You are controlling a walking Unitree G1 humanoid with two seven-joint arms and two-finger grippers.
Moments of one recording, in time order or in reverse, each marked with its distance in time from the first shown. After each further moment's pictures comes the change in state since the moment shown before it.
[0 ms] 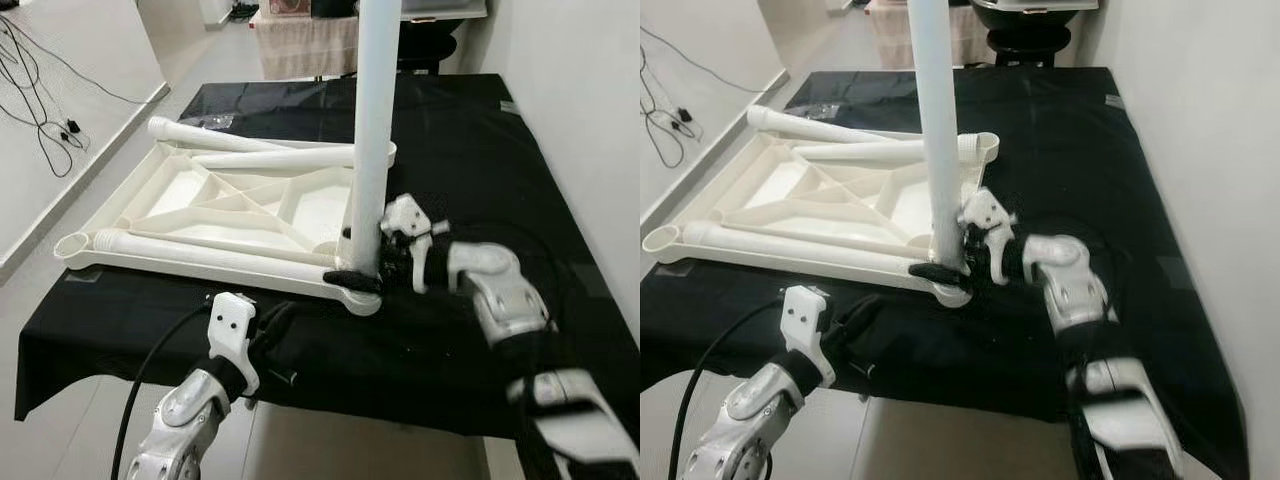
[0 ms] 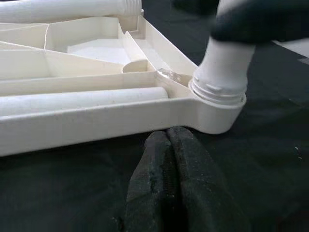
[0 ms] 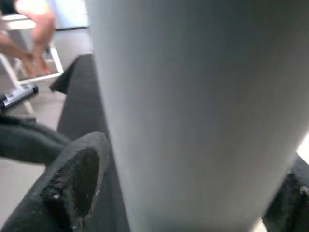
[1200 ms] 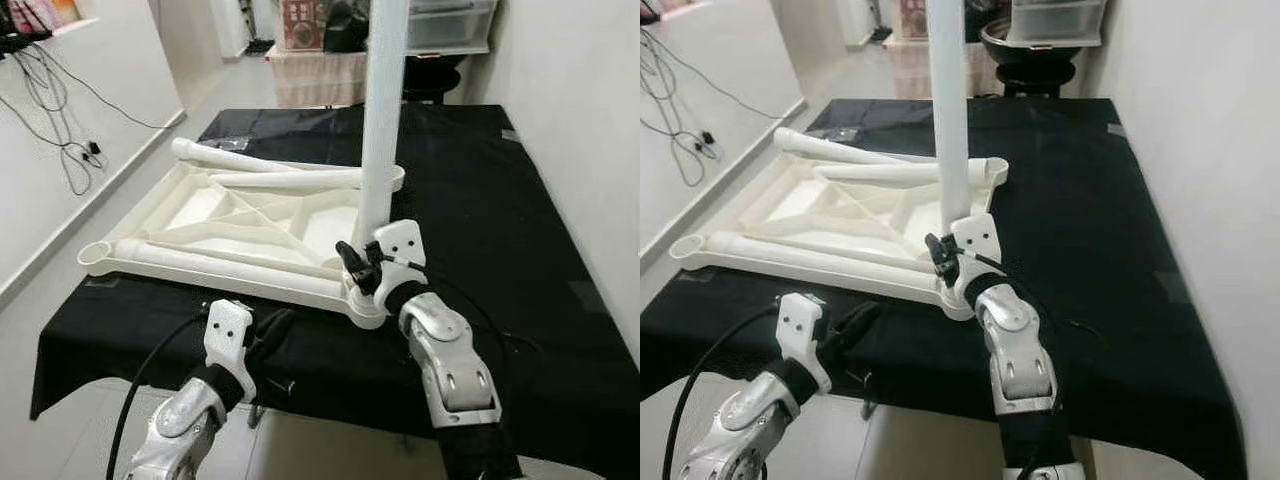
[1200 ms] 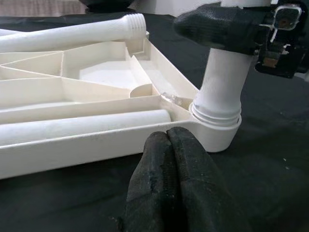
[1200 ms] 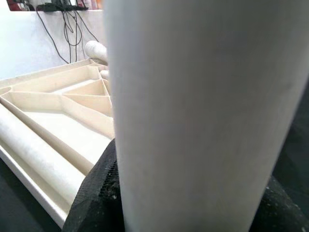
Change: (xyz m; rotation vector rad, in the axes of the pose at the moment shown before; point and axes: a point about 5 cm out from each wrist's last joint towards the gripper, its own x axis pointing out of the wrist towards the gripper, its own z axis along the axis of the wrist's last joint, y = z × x) left arm 0.000 0.003 0.009 0.018 -0.031 0.008; right arm 0.029 0.046 -0.019 0.100 -0.046 -0.806
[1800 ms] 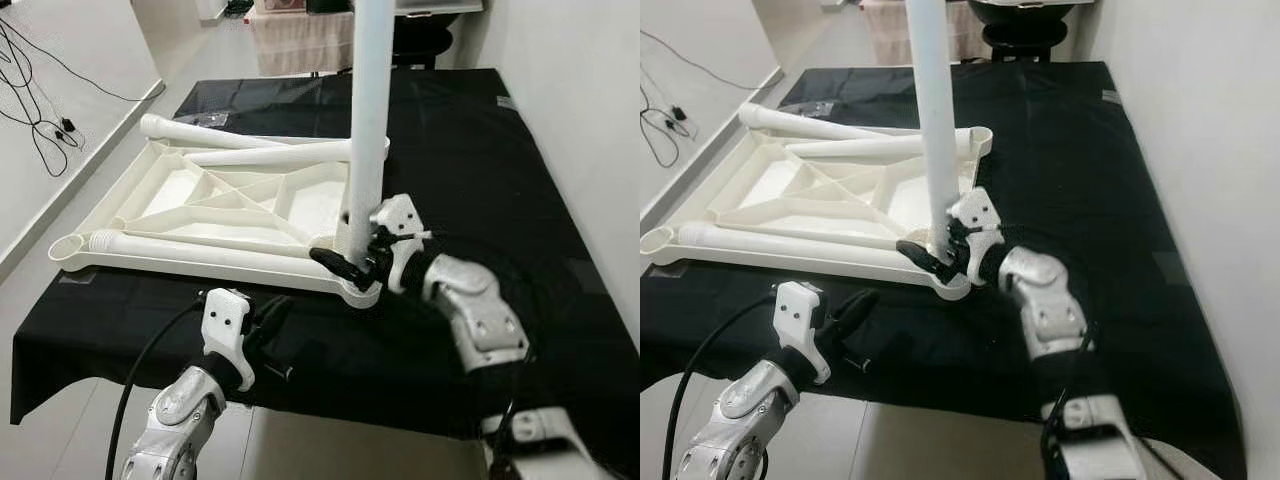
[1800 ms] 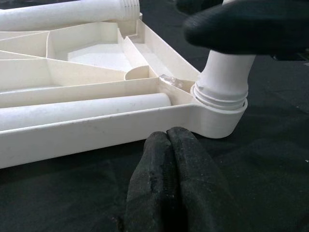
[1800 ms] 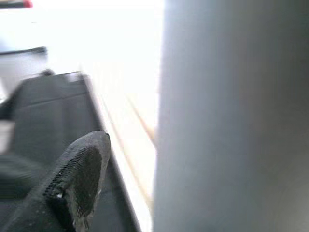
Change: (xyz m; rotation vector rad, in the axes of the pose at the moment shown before) left arm 0.001 0.001 -0.001 -0.003 0.004 0.010; right arm 0.008 -0.028 0.017 -0.095 -0.034 0.673
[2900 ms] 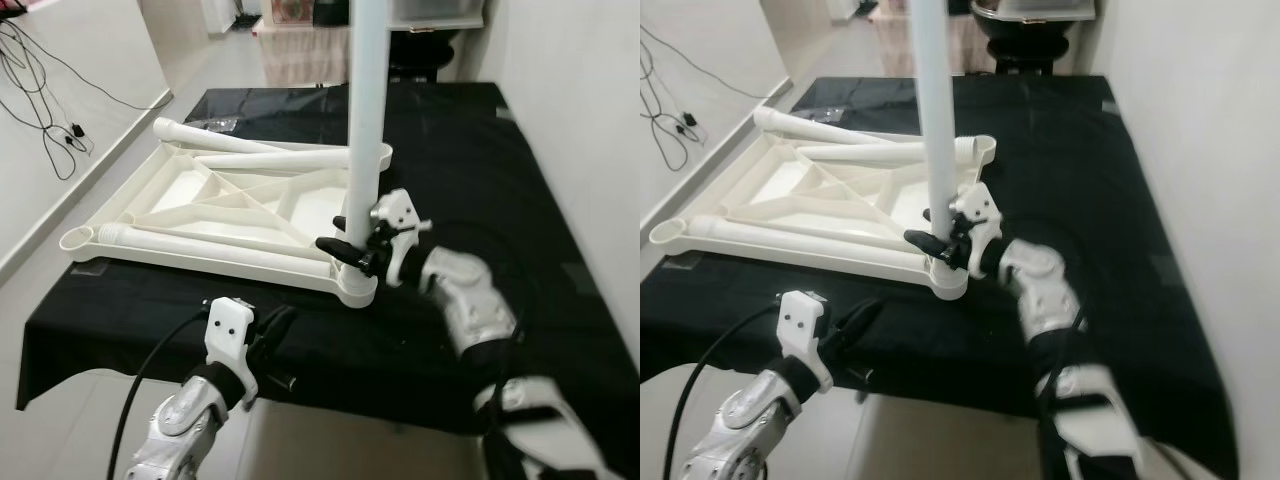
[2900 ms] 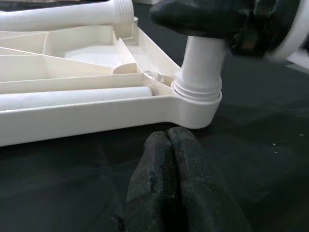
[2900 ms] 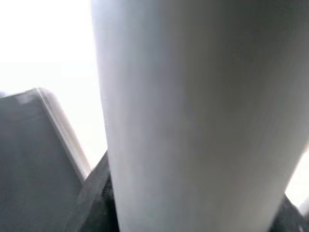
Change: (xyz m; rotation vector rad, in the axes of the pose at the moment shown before) left arm -0.005 -0.006 -0.005 -0.017 0.014 0.001; right arm 0.009 0.010 -0.023 0.093 -0.026 -0.428
